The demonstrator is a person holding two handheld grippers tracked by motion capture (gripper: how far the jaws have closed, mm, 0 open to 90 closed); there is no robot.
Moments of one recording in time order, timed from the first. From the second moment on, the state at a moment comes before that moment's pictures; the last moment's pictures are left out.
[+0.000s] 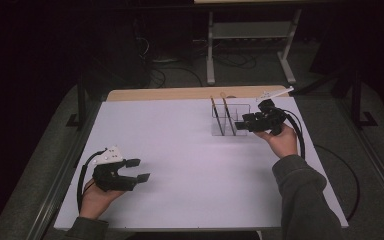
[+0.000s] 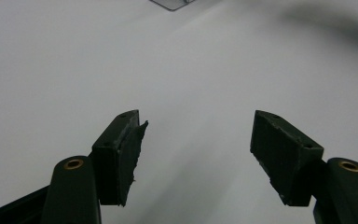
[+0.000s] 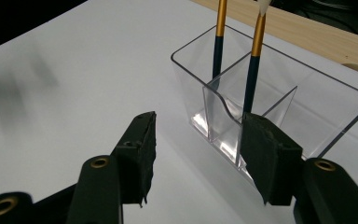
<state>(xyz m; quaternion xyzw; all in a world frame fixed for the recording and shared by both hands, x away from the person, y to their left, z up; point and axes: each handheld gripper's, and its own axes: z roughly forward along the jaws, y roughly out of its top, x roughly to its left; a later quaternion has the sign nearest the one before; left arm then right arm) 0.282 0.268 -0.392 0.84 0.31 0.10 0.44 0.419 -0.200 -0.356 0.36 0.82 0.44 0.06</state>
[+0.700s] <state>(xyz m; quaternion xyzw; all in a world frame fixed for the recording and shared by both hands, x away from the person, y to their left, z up) 0.283 0.268 -0.393 0.83 0.31 0.10 0.44 0.399 -0.206 -0.365 0.36 0.82 0.45 0.07</state>
